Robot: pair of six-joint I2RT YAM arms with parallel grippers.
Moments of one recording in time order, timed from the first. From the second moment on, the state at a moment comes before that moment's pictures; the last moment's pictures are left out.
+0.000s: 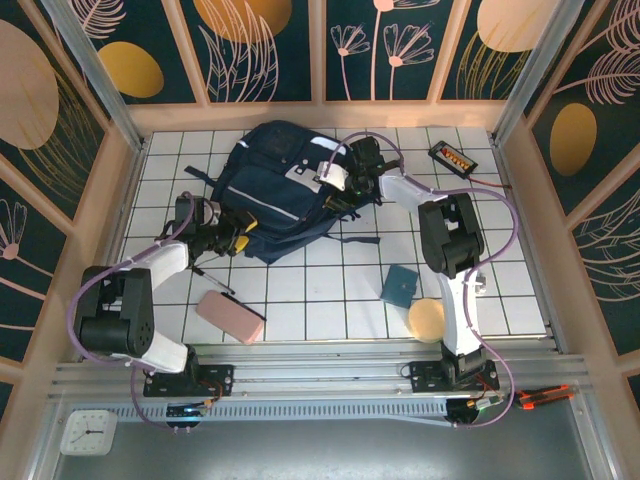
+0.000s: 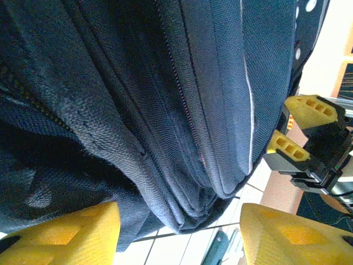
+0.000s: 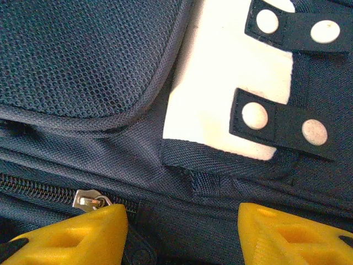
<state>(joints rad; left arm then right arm) -0.07 1.51 0.71 -0.01 0.62 -1.05 0.43 2.19 1.68 -0.41 -0.41 -0.87</state>
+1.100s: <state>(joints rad) -0.07 1.55 0.71 0.04 0.65 -1.07 0.45 2.18 1.67 -0.52 -0.39 -0.91</state>
